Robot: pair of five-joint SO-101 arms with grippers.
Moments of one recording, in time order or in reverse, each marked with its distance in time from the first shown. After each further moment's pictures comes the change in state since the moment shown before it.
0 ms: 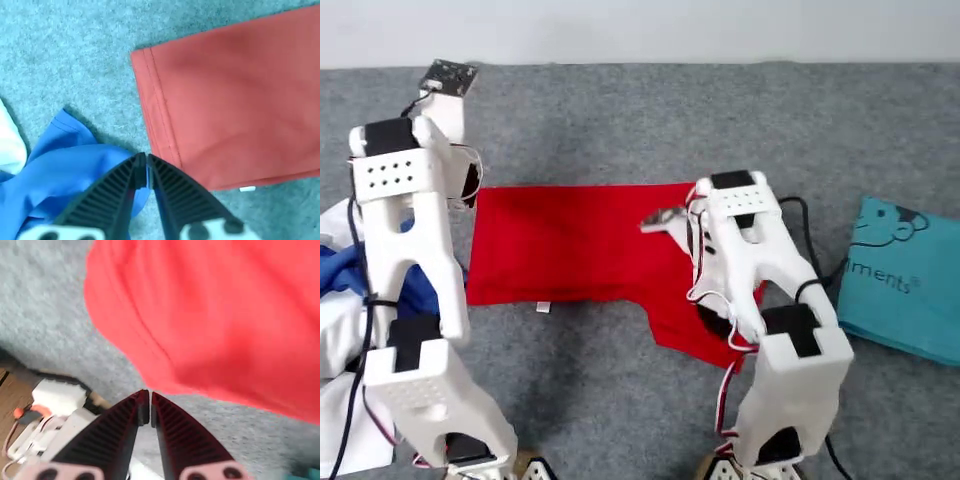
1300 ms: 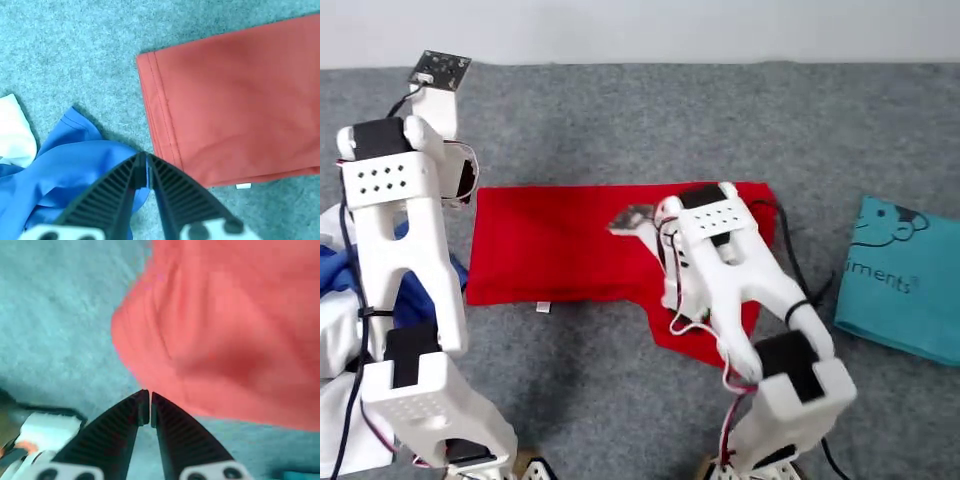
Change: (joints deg) left arm -0.1 -3.9 0.0 1.3 0.6; right arm -9.7 -12.7 5.5 -8.1 -6.0
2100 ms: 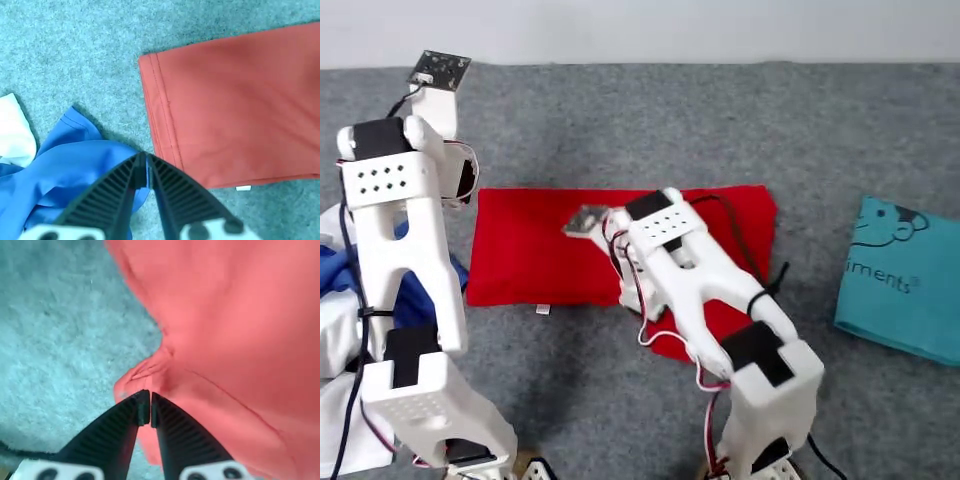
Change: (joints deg) left arm 0.0 0.0 0.0 0.0 0.2; right arm -9.5 6.8 -6.3 -6.4 -6.5
